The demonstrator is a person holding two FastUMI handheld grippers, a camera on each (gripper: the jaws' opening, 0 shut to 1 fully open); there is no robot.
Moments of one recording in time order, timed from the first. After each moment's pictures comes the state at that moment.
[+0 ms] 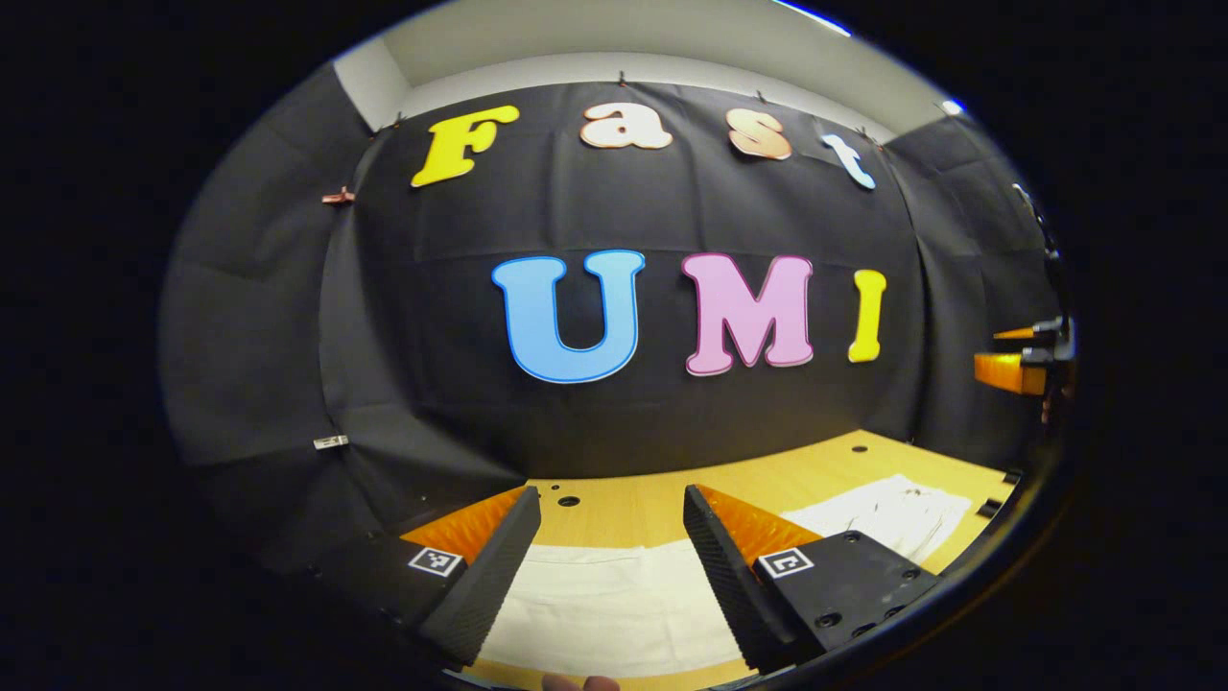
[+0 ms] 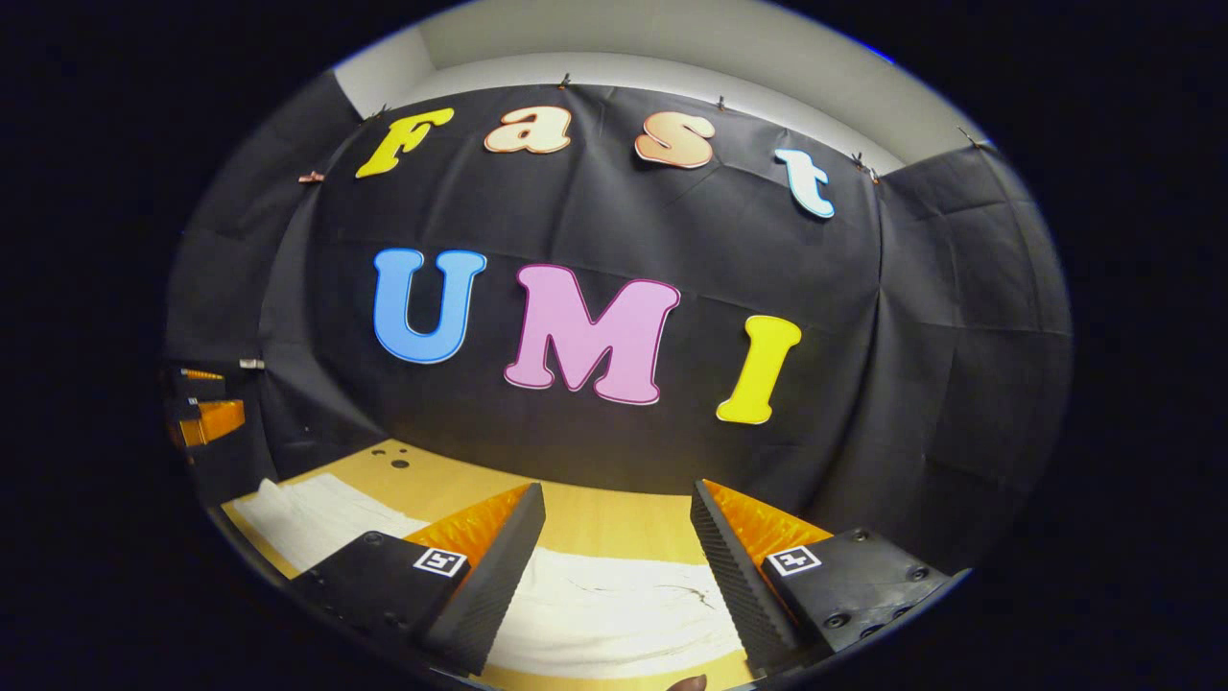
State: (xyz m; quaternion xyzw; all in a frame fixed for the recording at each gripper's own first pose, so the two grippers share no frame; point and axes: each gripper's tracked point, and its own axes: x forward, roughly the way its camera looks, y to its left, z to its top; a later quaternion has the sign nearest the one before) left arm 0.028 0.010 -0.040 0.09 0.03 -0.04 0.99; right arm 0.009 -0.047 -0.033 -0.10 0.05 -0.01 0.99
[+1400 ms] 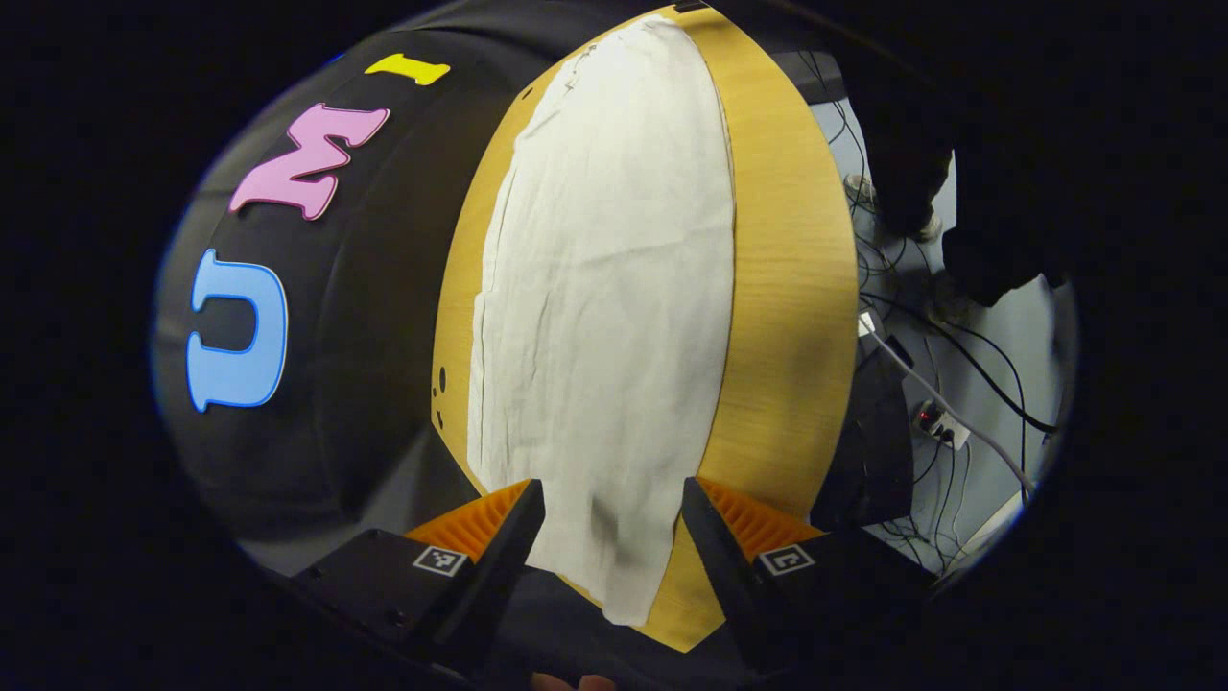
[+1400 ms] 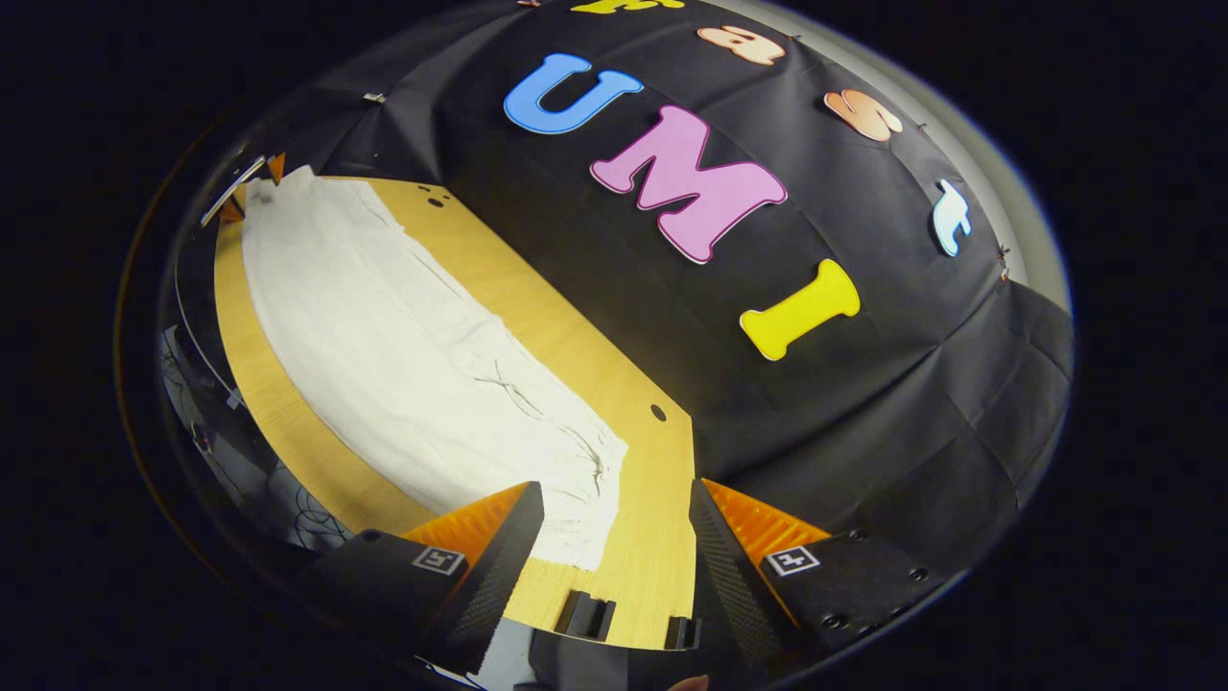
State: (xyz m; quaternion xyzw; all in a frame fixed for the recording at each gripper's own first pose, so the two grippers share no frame) left arm 0.021 0.120 -0.346 0.64 0.29 -0.25 0.67; right arm -0.050 -0.155 -0.201 -0.39 0.23 0.05 0.89
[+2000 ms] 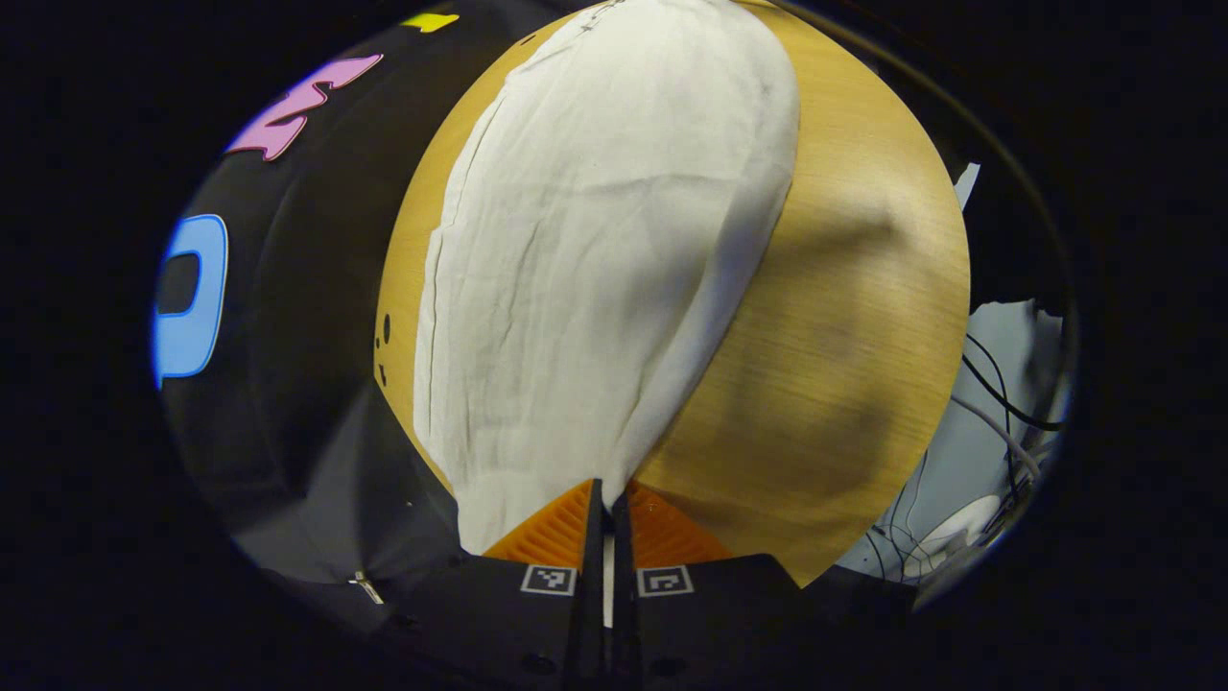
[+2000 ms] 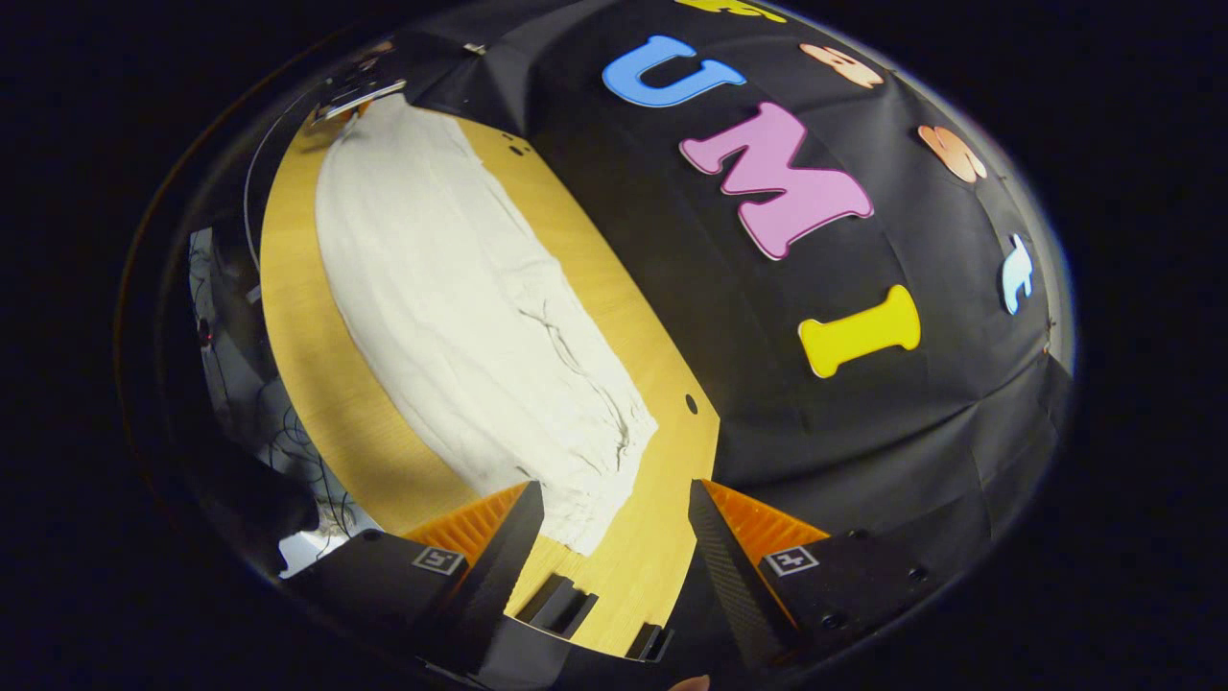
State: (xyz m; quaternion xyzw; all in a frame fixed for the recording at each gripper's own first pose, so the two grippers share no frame) left arm 0.037 0.132 -0.373 0.59 0.42 -0.25 0.65; right arm -0.048 -0.176 -0.268 -0.48 0.26 0.14 0.83
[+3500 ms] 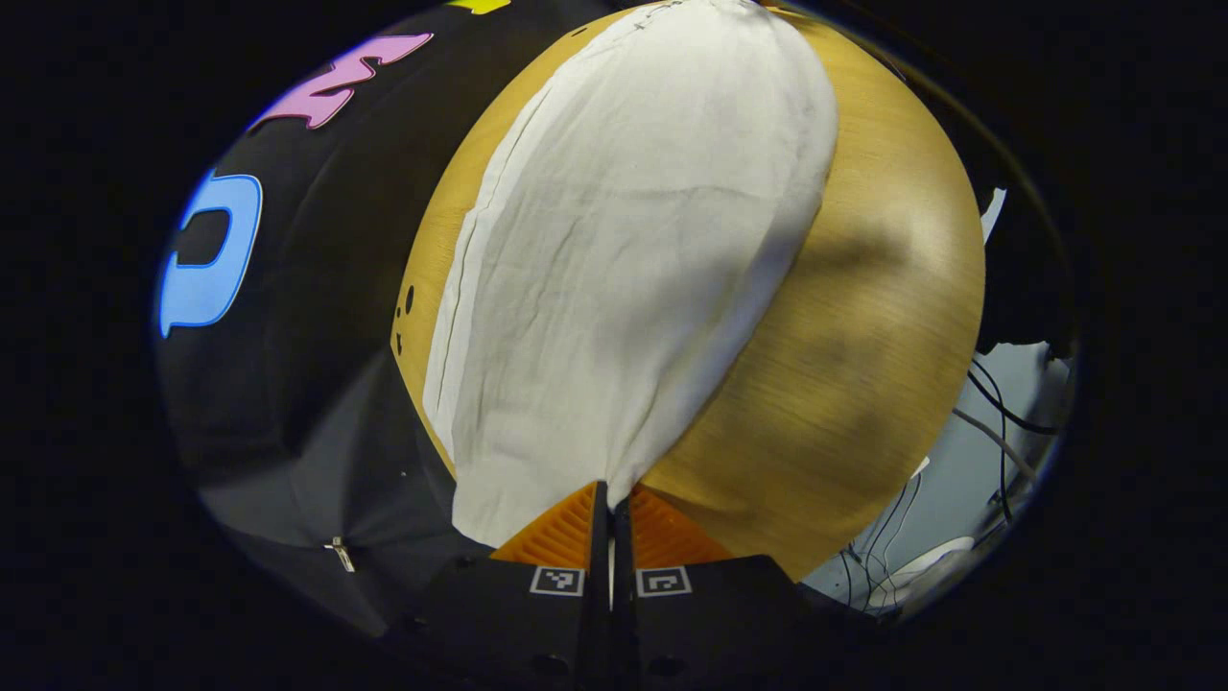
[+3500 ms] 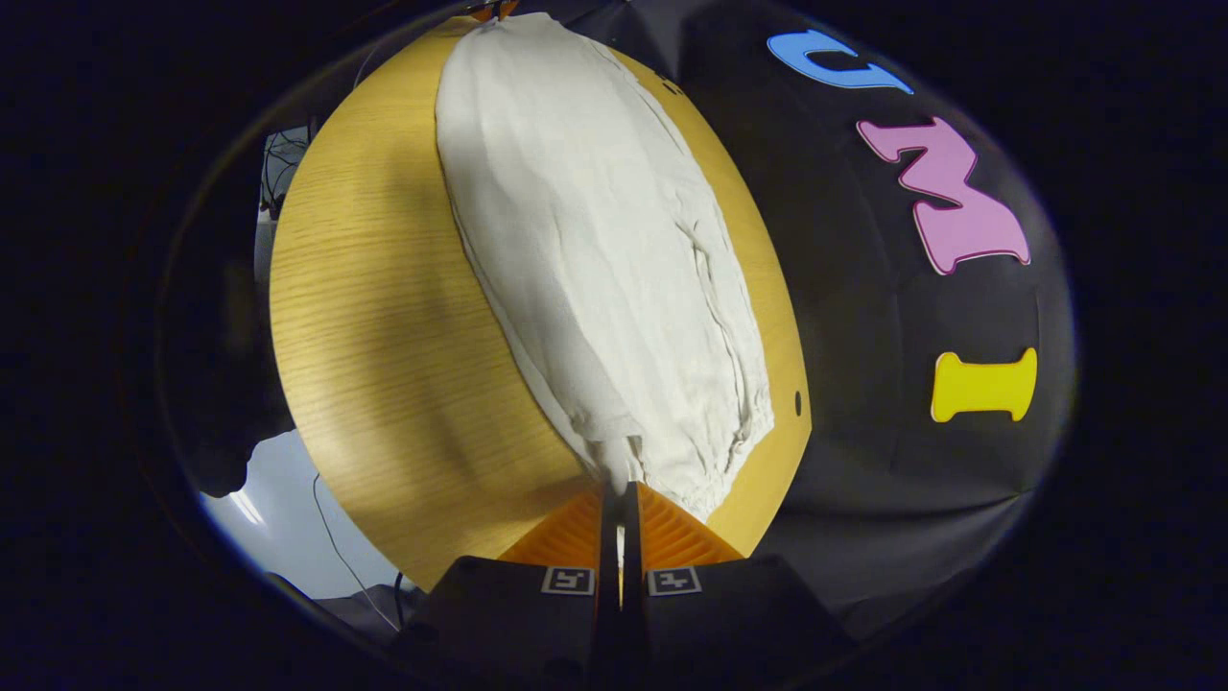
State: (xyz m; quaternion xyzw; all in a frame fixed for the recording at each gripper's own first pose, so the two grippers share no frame) left arm 0.038 0.132 -0.362 0.57 0.39 -0.20 0.70; right arm -0.025 -0.188 -0.369 -0.55 0.34 0.23 0.73
